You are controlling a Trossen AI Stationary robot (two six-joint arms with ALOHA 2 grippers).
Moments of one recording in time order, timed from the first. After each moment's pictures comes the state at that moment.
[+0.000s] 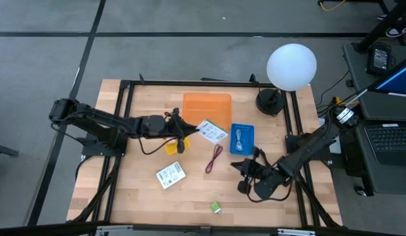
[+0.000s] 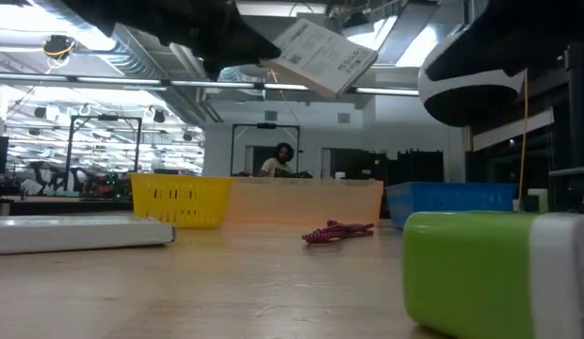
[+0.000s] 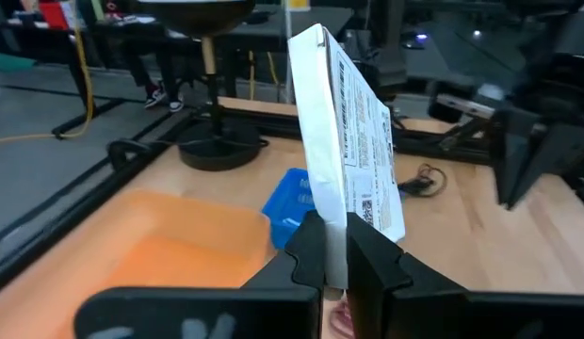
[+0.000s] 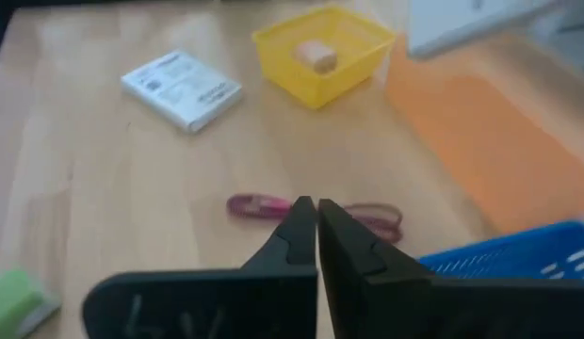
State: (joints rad) left arm -0.05 1.26 0.66 0.40 -0.26 -0.11; right arm 0.70 1.49 0.85 -0.23 0.91 0.68
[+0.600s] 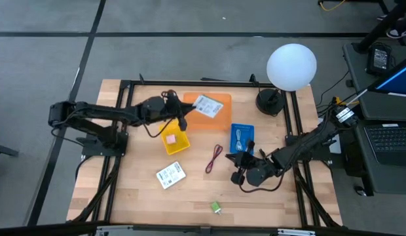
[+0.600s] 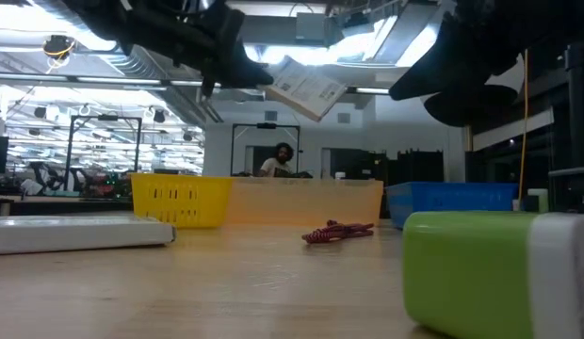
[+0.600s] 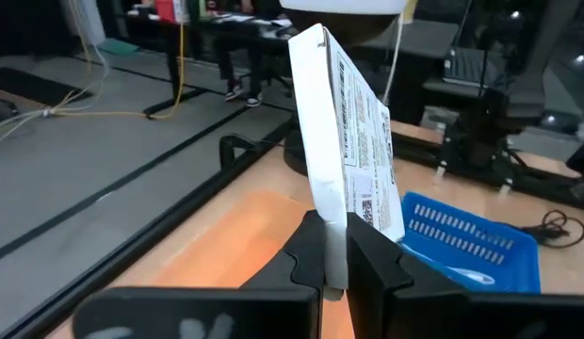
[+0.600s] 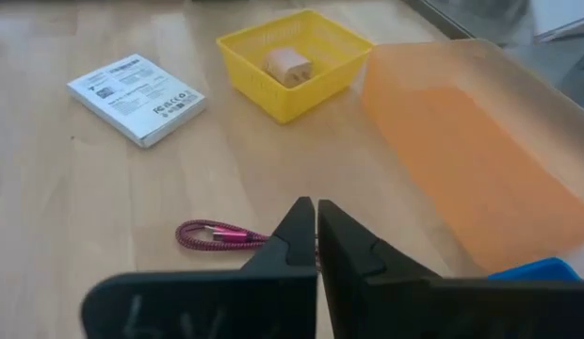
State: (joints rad) left arm 0.22 1.25 0.66 0.39 -0.21 -0.14; right arm 0.57 1.49 0.80 -0.09 0.84 0.52
